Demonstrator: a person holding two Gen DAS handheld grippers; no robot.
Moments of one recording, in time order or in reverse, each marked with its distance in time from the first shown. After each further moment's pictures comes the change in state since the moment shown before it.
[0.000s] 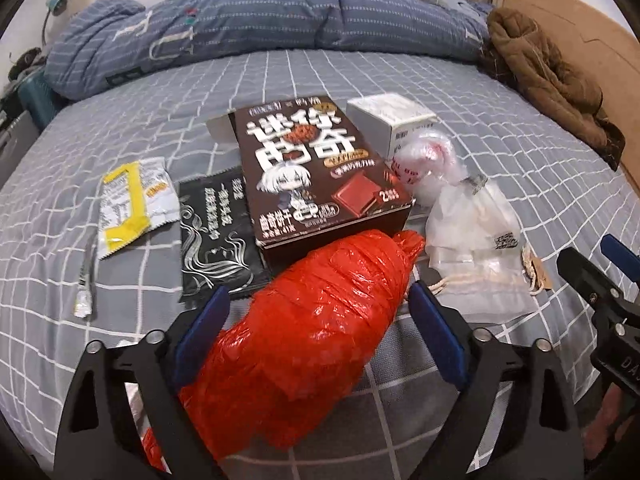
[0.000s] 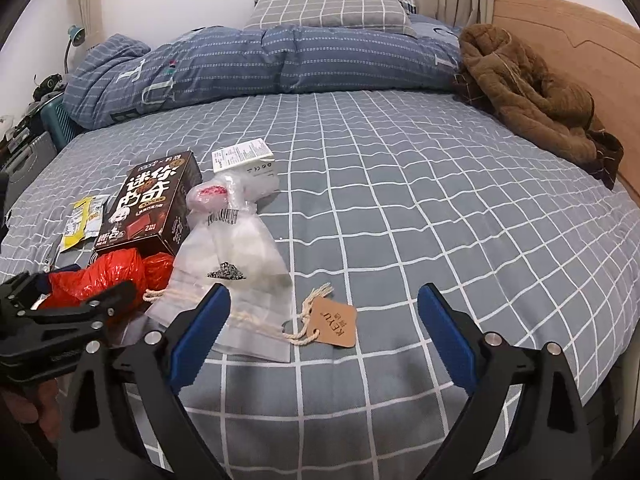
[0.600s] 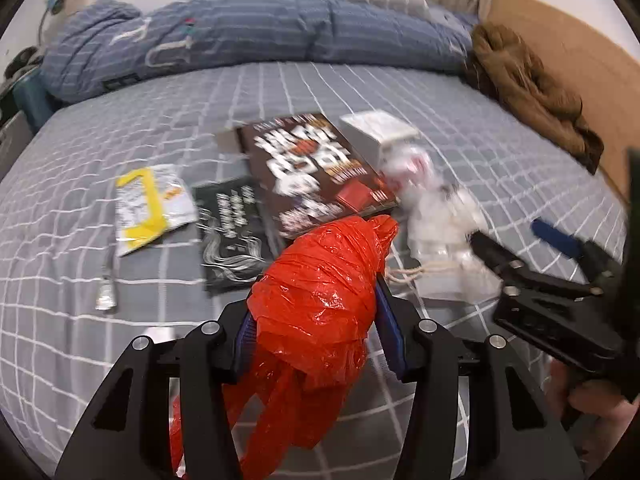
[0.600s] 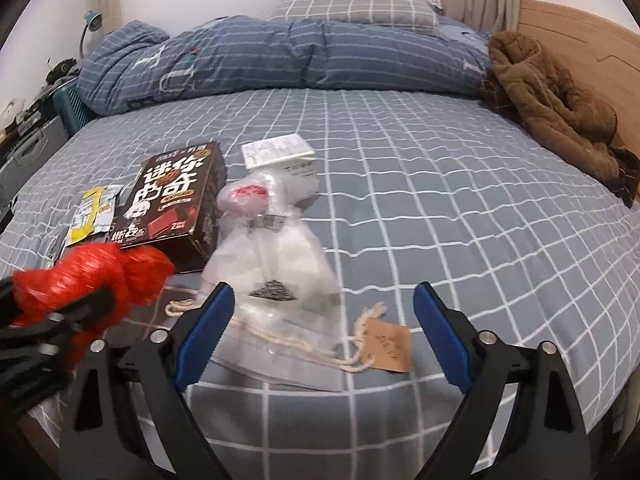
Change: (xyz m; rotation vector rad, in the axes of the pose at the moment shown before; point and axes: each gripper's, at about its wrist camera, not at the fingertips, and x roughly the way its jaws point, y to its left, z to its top) left arm -0.045 0.024 -0.007 -0.013 -0.057 -0.058; right arm 0.025 0.040 0.009 -0.059 0.014 0.047
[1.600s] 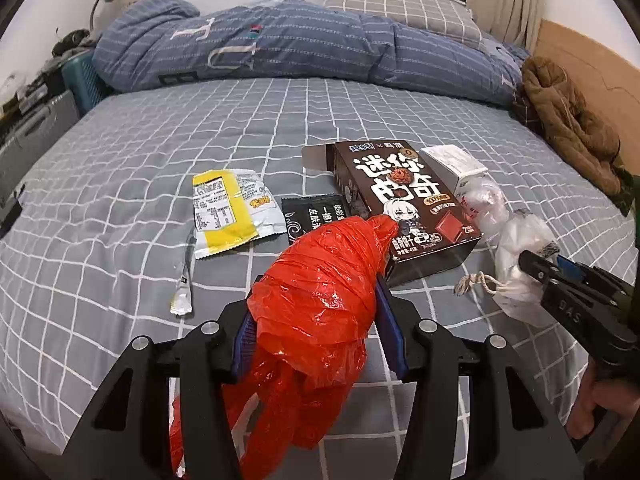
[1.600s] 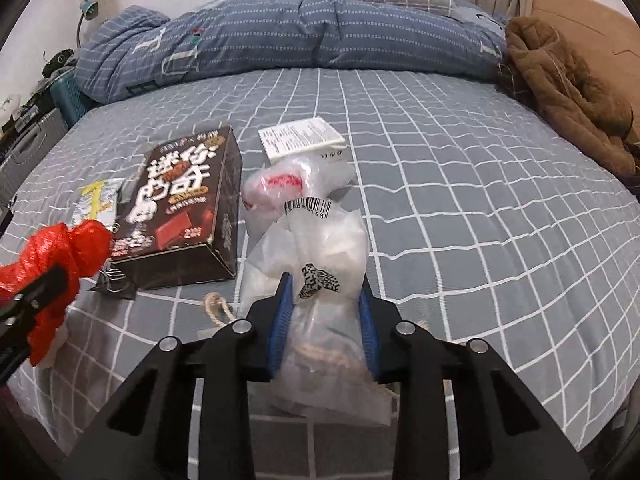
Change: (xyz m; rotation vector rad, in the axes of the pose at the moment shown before) left arm -0.005 0.046 0.000 -0.105 -0.047 0.120; right arm 0.013 0.017 0.017 0.005 0.067 0.011
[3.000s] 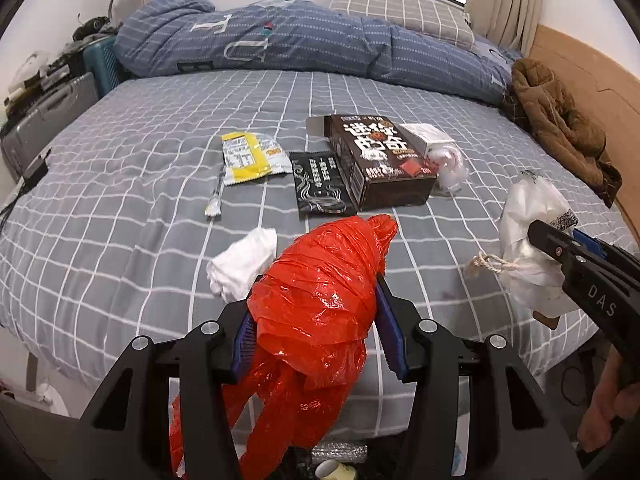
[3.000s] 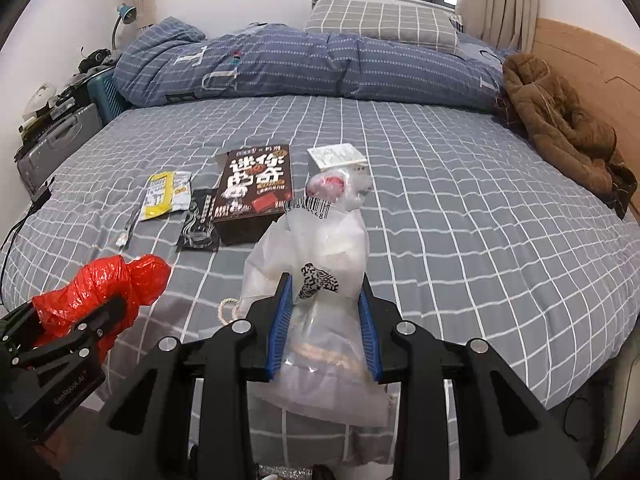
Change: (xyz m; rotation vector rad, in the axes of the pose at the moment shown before) left arm -0.080 -0.009 -0.069 -0.032 0.013 0.002; right arm -0.112 0.029 -0.048 -0.057 -0.062 0.027
